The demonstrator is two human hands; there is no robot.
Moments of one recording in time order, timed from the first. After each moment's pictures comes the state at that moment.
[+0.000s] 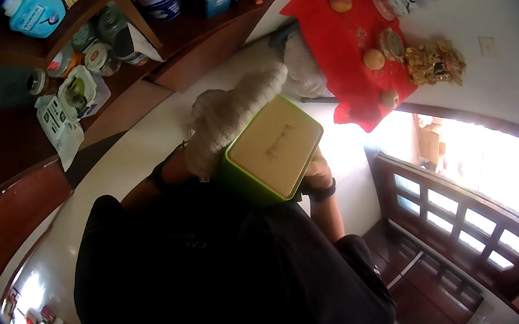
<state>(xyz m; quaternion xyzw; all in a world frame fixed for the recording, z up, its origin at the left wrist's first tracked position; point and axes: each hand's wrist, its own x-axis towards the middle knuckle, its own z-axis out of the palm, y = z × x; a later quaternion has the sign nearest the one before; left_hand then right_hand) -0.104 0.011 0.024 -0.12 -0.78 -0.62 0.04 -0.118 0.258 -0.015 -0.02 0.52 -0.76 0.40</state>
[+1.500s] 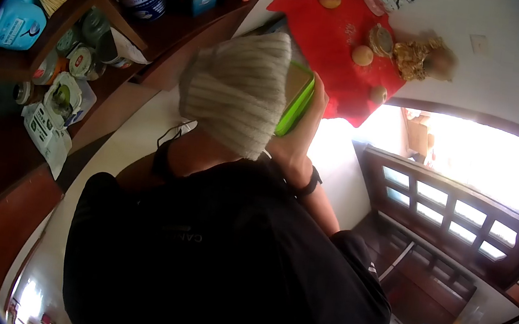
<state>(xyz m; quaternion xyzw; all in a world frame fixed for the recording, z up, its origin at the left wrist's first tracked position) -0.144 0.028 -0.032 -0.27 -0.74 -0.54 0.31 -0.154 0.187 0.005 -0.19 0.87 -0.43 -0.14</state>
